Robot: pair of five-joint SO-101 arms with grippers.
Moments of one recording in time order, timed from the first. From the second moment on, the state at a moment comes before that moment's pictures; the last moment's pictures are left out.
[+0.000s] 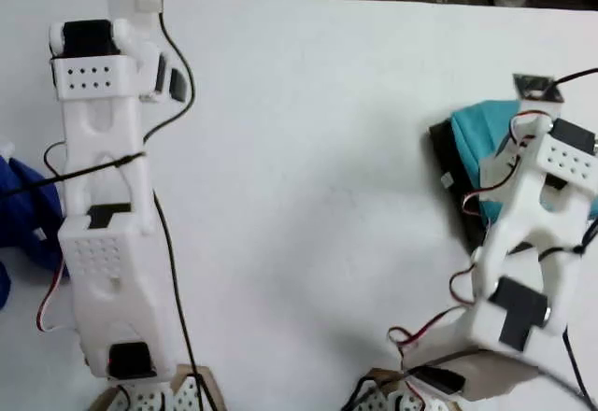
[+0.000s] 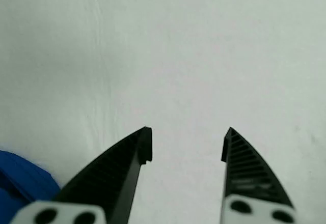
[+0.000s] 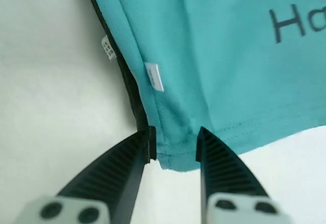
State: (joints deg) left arm -12.6 37.2 -61.2 101.4 -6.0; right arm 23.8 3.4 5.0 79.5 23.4
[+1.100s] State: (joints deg) left arm -58.7 21.9 -37.4 89.3 -22.7; right arm 0.5 -94.5 96.5 51.3 24.7
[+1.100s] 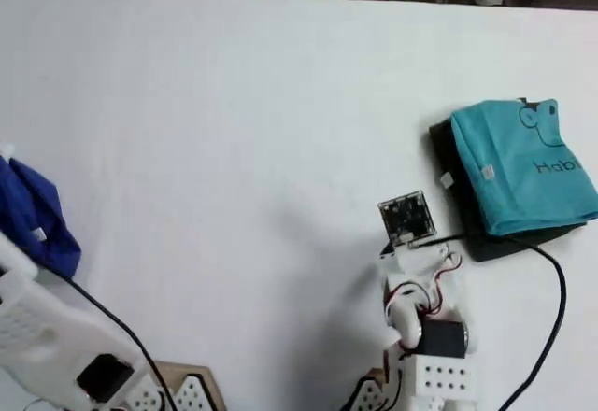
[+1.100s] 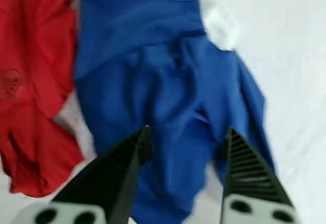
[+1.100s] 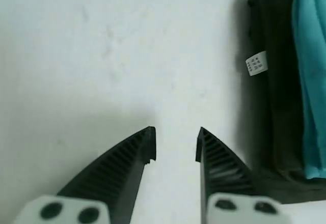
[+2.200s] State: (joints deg) left arm -16.5 8.7 -35.6 101.3 -14.3; right arm 0.9 -98.4 96.7 53.9 24.7
